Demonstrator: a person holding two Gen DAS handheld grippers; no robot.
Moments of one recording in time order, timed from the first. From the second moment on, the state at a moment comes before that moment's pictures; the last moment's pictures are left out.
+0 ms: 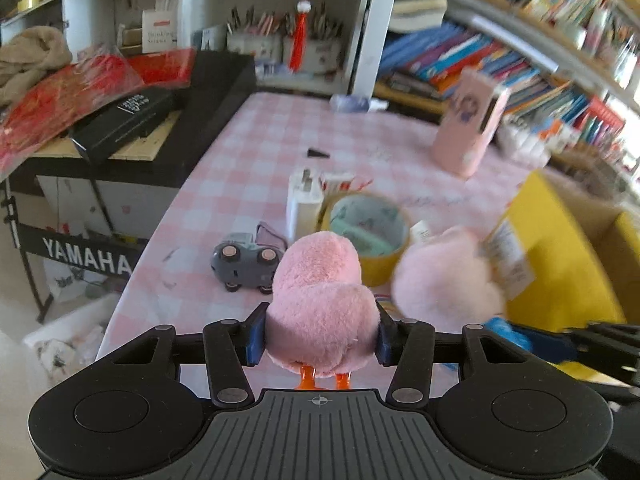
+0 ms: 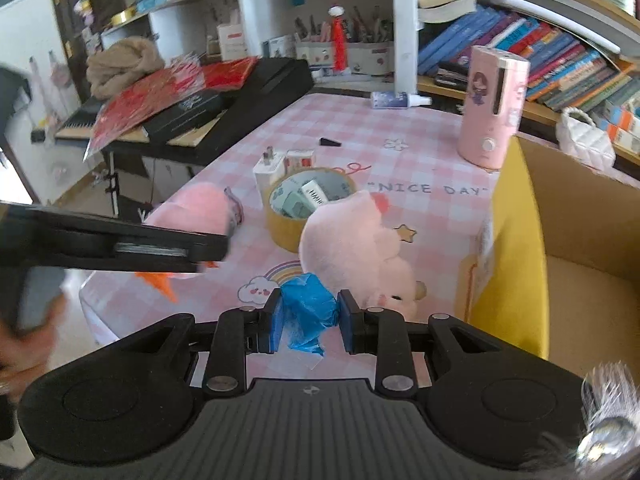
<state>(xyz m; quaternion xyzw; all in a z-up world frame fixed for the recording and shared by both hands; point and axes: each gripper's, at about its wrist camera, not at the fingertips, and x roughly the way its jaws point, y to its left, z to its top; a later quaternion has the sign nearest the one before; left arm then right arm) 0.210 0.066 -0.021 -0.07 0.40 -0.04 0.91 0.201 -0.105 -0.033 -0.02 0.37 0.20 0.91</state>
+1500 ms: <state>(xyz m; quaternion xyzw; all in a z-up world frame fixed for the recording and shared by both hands) 0.005 0.009 -0.004 -0.01 0.38 -0.24 0.89 -0.034 -0.169 -0.022 0.07 0.37 -0.05 0.92</state>
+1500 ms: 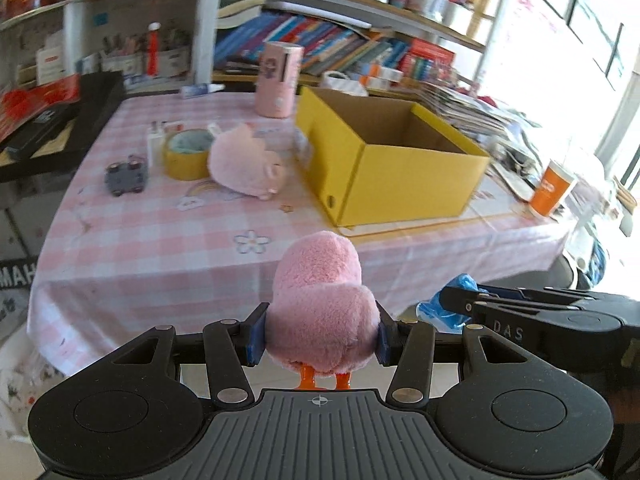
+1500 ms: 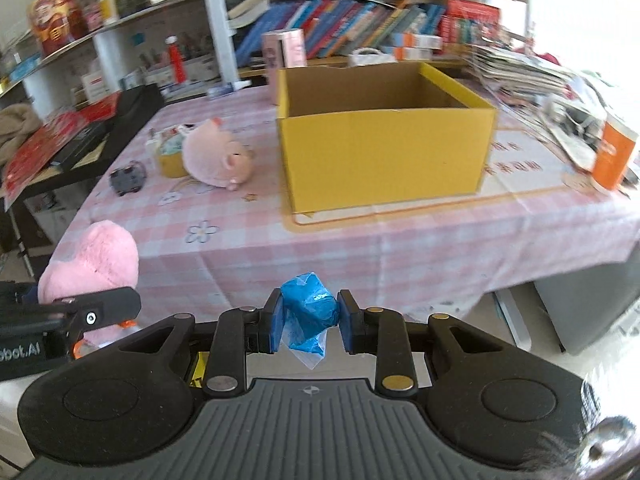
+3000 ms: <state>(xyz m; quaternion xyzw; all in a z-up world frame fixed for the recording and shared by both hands) 0.114 -0.139 0.055 0.00 0.26 -0.29 0.92 0.052 -0.309 0.039 0.02 0.28 -0.09 0.96</state>
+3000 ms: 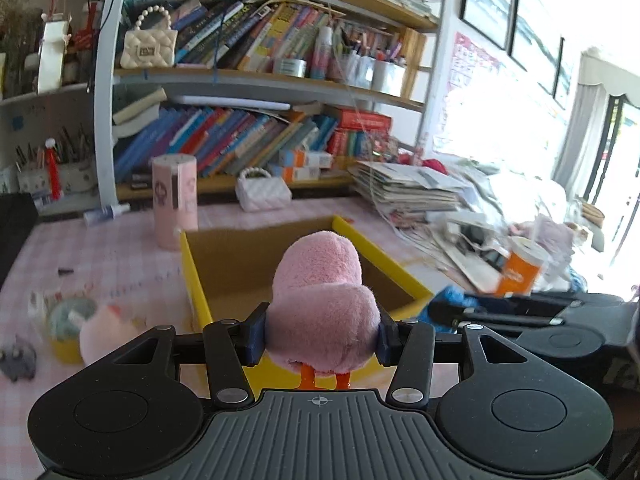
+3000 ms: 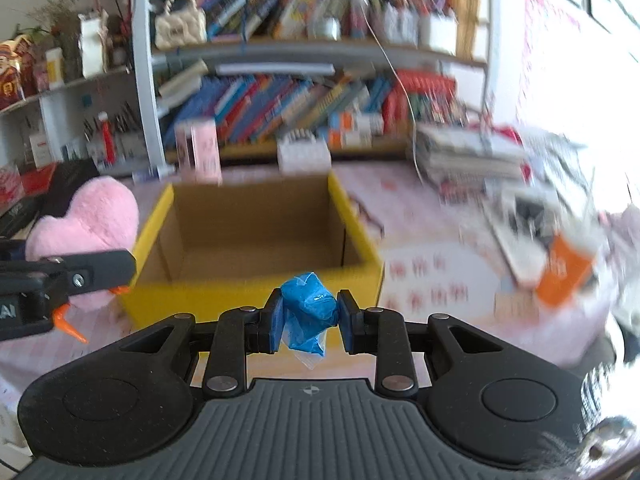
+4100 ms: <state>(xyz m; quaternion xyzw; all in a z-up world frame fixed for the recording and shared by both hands) 0.221 -0.222 -0.023 0.12 0.37 -0.15 0.91 0.256 -0.327 -0.029 -0.22 0.38 0.14 0.88</state>
